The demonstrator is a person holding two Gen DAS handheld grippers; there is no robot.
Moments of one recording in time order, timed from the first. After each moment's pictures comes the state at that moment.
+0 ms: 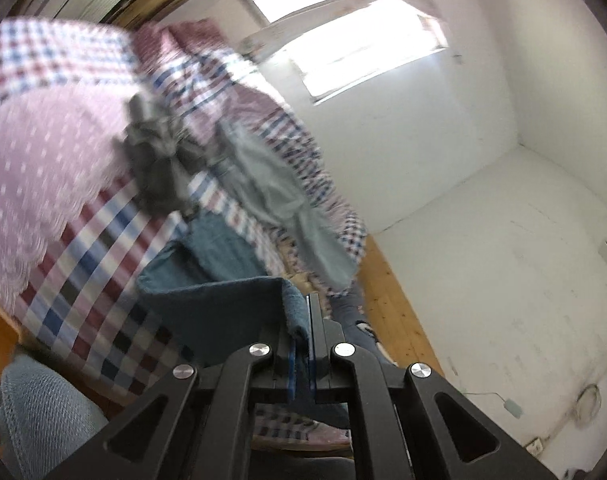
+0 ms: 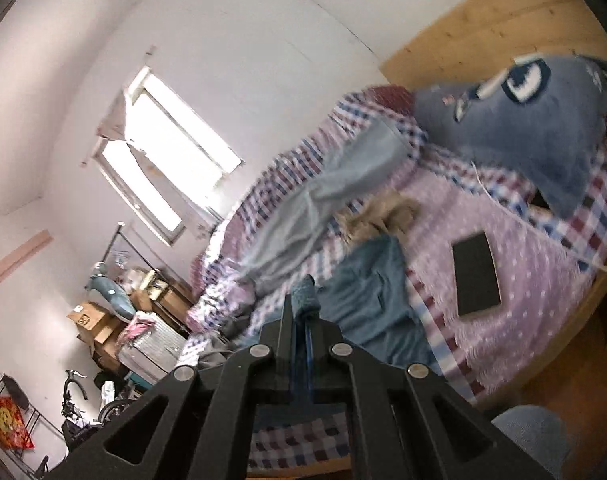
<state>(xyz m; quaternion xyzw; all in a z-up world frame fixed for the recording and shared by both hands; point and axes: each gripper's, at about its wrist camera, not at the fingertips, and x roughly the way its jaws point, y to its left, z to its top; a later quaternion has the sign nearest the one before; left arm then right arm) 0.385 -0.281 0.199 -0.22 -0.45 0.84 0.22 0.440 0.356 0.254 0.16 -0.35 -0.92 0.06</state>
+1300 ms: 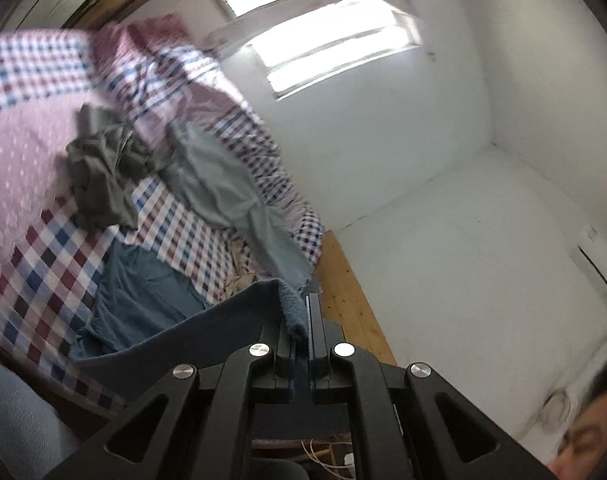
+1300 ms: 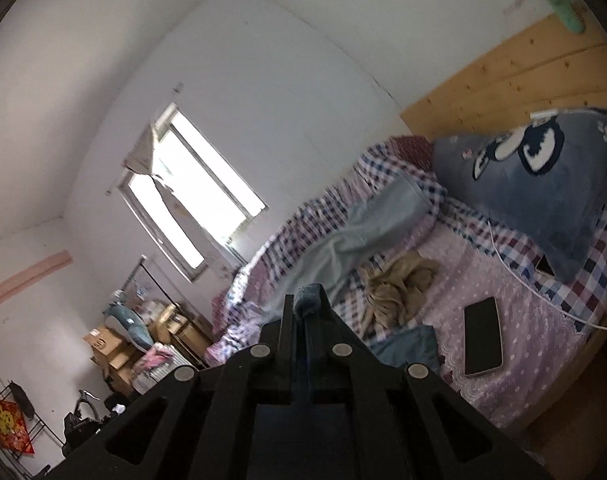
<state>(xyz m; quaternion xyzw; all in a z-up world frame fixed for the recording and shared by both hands) 0.341 -0.271 0.276 -0.24 -0.48 0.81 0.25 0.439 0.383 0.314 0.11 -0.35 -0.93 0.06</state>
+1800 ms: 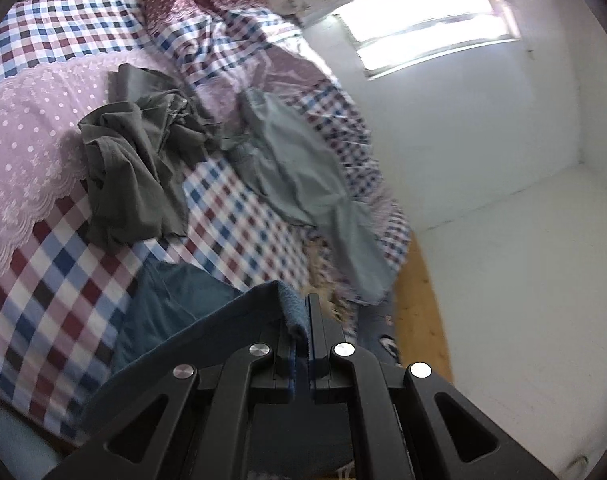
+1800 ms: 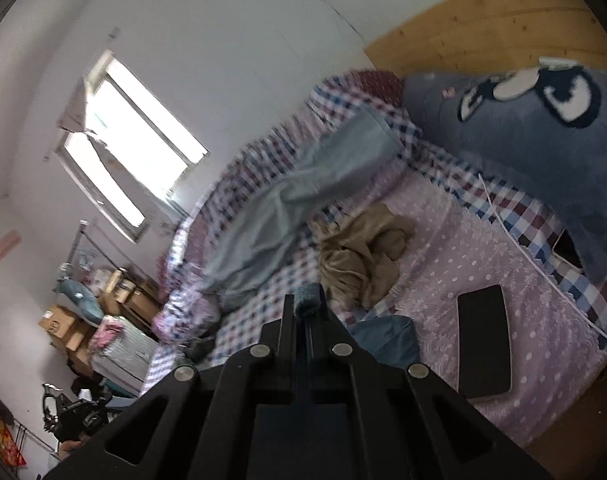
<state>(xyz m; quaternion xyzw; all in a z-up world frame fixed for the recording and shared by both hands) 0.140 -0.247 0.198 -0.35 -0.48 0.79 0.13 0.230 0.408 0.238 0.26 -0.33 -0.91 0.01</state>
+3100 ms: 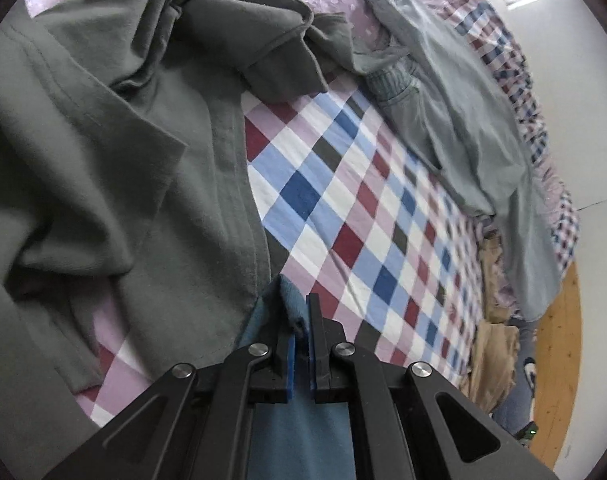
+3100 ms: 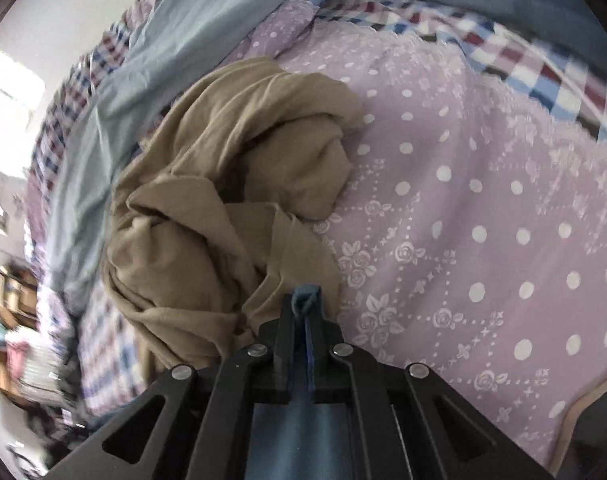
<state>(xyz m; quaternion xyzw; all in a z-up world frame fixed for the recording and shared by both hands) -0.100 -0.205 -0.002 -0.50 -0.39 0.77 0.01 -0.044 0.453 0.013 0.45 -0.39 -0.80 -0.09</state>
